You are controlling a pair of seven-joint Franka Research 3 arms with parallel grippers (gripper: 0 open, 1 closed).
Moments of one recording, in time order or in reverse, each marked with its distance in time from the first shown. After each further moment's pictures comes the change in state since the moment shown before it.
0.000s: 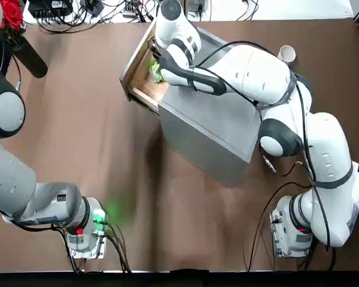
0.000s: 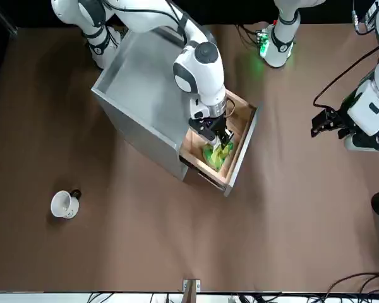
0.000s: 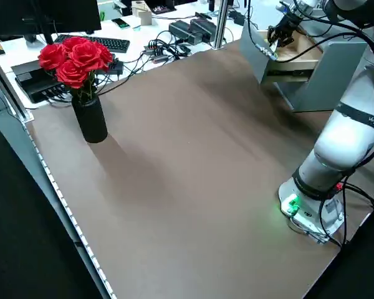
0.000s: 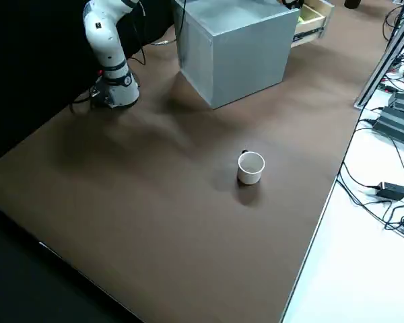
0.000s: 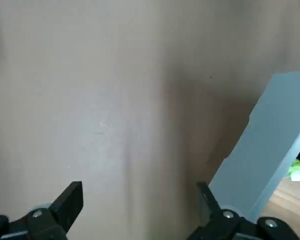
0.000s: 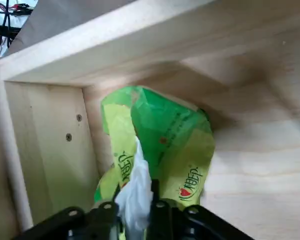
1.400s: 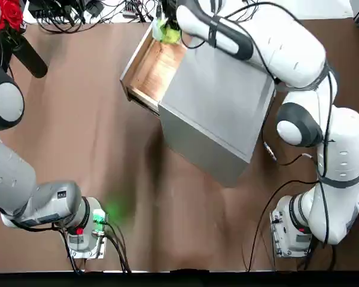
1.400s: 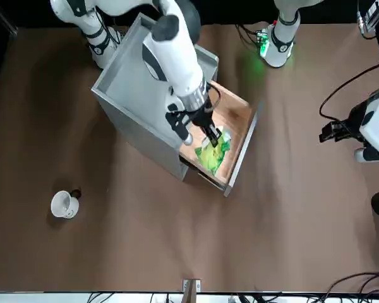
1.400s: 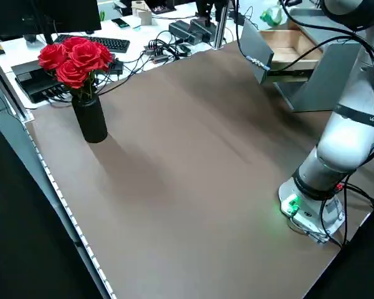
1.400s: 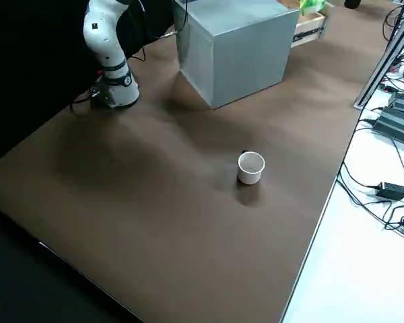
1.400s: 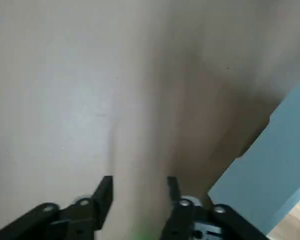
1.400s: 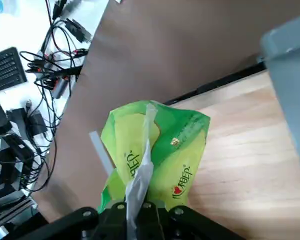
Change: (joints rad) left arm 0.081 0.055 0.001 -0.019 -0.049 -0.037 -0.071; right arm -0.142 -0.187 0.009 0.044 0.203 -0.080 -0.006
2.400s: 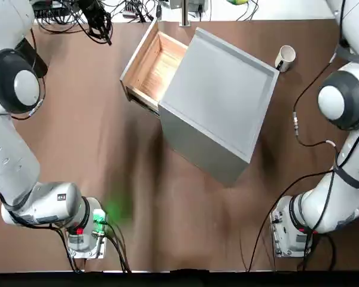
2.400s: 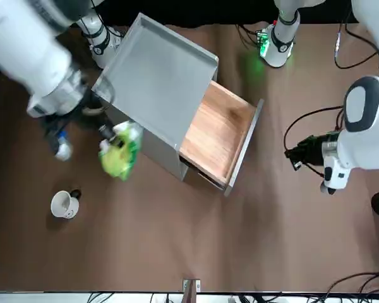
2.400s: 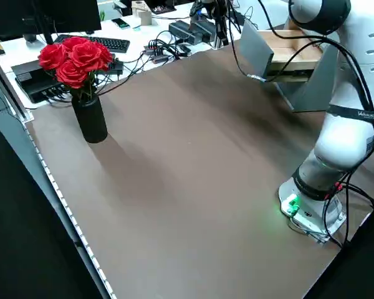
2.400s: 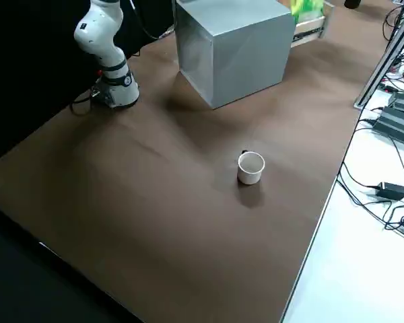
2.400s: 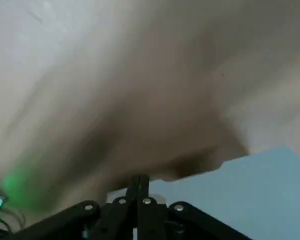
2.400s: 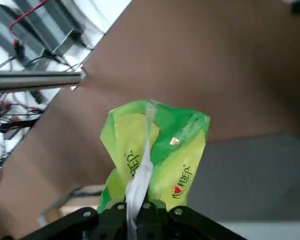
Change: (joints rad) left arm -0.071 0.198 -0.005 -0.007 -0.216 0.063 -0.627; right arm -0.419 -0.218 -0.005 -0.003 0.108 -0.498 -0.545
